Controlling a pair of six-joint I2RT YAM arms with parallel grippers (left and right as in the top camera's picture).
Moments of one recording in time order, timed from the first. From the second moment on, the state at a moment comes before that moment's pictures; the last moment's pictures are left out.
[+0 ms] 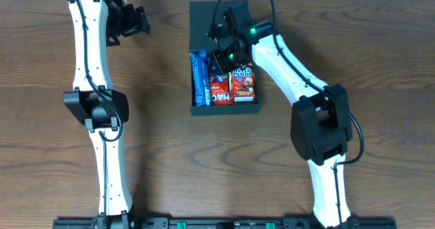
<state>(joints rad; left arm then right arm) 0.06 2.64 2.95 -1.69 0.21 -0.24 0.44 2.28 1.96 -0.89 -0.36 0.05</state>
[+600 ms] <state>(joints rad) 0.06 2.64 2.95 -1.69 0.21 -0.24 0.44 2.28 1.98 -0.99 -0.36 0.25</state>
